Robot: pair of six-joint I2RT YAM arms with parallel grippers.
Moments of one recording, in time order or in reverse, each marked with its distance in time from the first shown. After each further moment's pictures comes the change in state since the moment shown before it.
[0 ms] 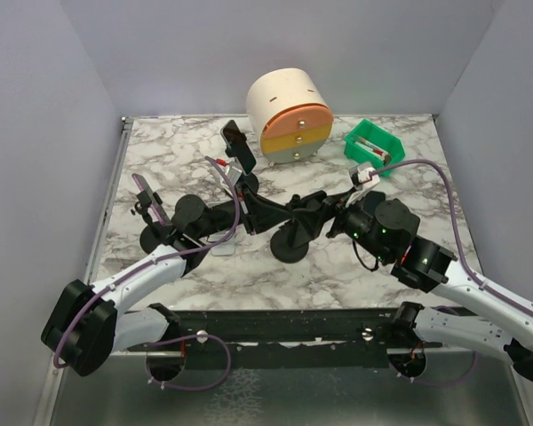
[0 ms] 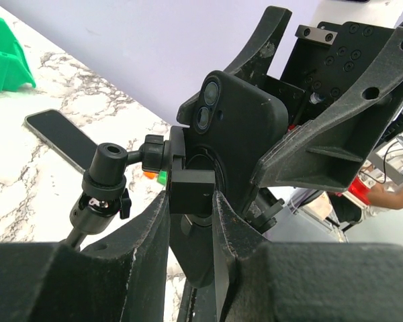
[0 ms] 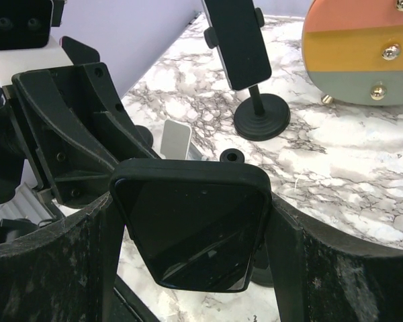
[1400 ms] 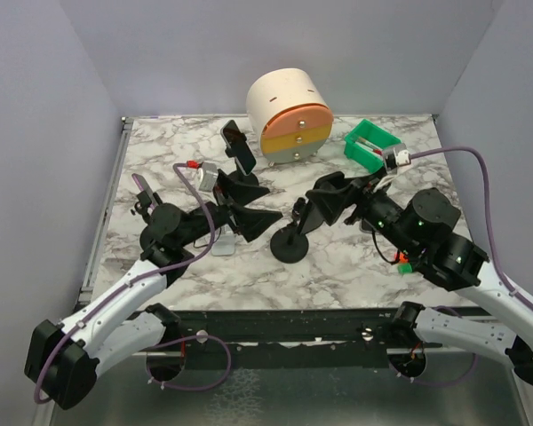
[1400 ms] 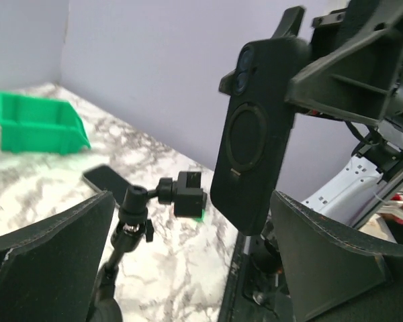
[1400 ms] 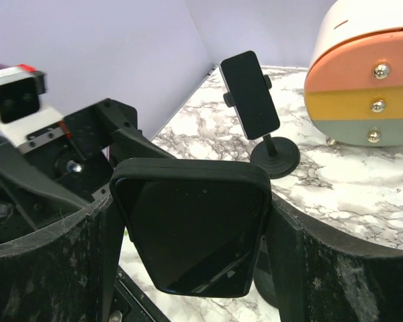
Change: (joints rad) left arm 0.003 -0.200 0.017 -0.151 -0.116 0.137; right arm -0.012 -0.037 0.195 -0.105 -0.020 0.040
